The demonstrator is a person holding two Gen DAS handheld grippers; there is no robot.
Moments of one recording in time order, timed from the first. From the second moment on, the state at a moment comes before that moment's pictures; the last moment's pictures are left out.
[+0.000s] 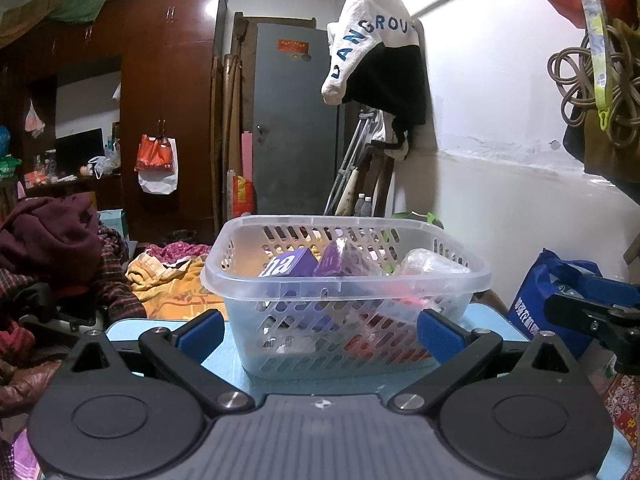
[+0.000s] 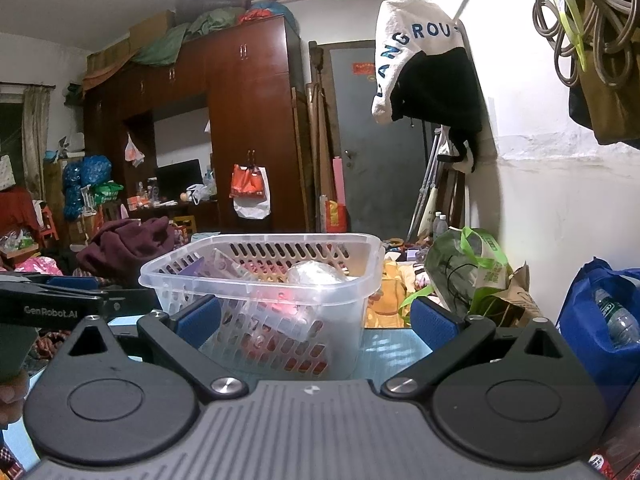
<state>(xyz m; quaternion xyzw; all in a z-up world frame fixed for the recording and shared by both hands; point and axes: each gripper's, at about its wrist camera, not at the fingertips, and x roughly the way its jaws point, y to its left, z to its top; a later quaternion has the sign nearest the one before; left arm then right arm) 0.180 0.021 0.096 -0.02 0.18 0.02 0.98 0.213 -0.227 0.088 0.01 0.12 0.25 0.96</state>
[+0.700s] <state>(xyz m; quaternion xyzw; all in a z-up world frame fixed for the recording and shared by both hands) 0.181 0.016 0.092 -0.01 0.19 0.03 0.98 0.212 -0.227 0.087 0.01 0.12 0.25 0.96</state>
